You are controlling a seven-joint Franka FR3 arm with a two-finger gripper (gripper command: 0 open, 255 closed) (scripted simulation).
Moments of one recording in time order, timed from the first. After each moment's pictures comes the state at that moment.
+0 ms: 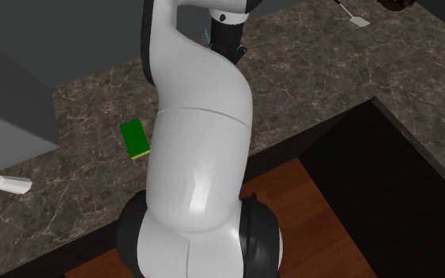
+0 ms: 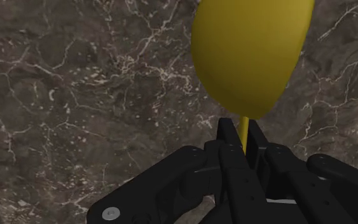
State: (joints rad) arm -0.13 0.30 -0.27 -1.18 0.17 1.32 -0.57
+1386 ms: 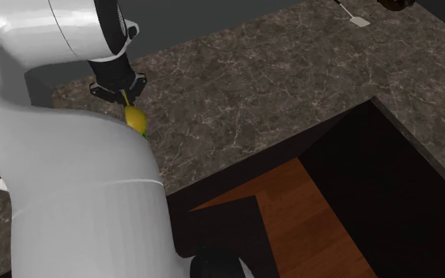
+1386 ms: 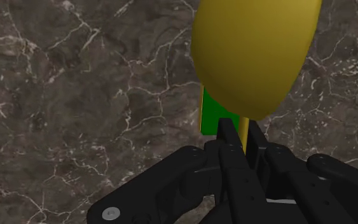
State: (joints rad) arm 0.18 0.02 -0.06 -1.57 0.15 1.49 -0.08
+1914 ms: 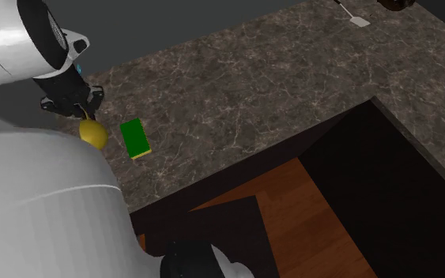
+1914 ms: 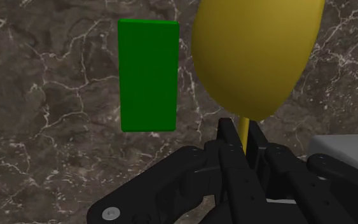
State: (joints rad) arm 0.27 0.03 0.04 -1.55 0.17 1.52 0.11
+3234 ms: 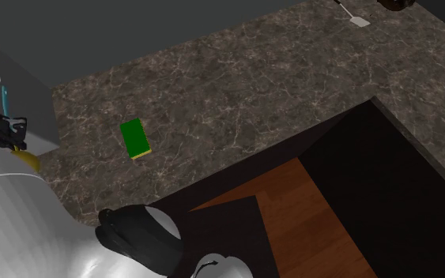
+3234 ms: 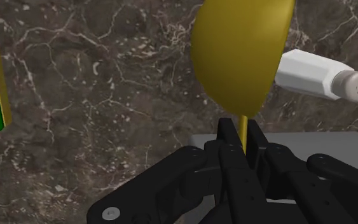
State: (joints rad) arm 0.47 0.24 0.18 -1.36 0.13 1.60 0.45
